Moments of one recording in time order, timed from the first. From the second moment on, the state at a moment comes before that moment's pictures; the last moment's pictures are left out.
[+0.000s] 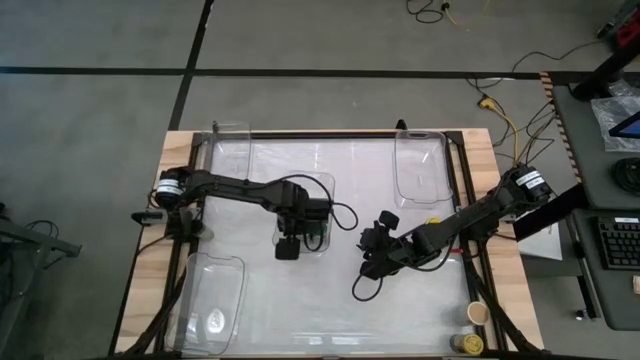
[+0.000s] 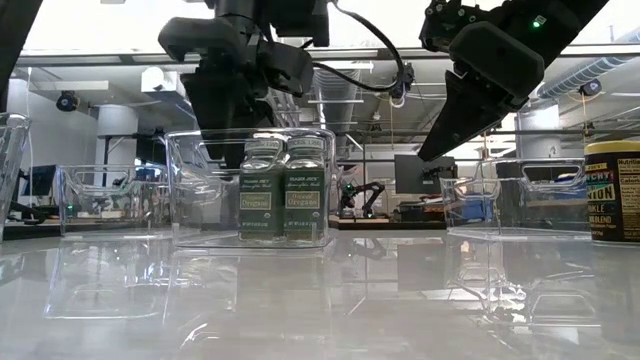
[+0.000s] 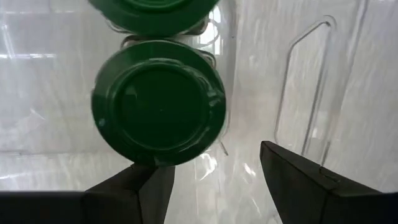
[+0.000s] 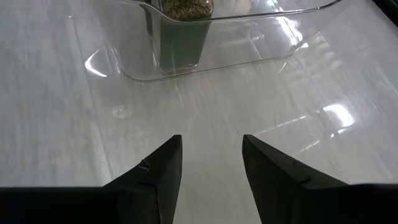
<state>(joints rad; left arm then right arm) -0.03 1.89 1.52 -1.17 0.13 0.03 0.41 1.59 0.93 -0.38 0.59 0.58</state>
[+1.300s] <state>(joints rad) -0.04 1.89 1.52 -1.19 0.19 0.05 0.41 1.59 0.93 -0.38 0.59 0.59</state>
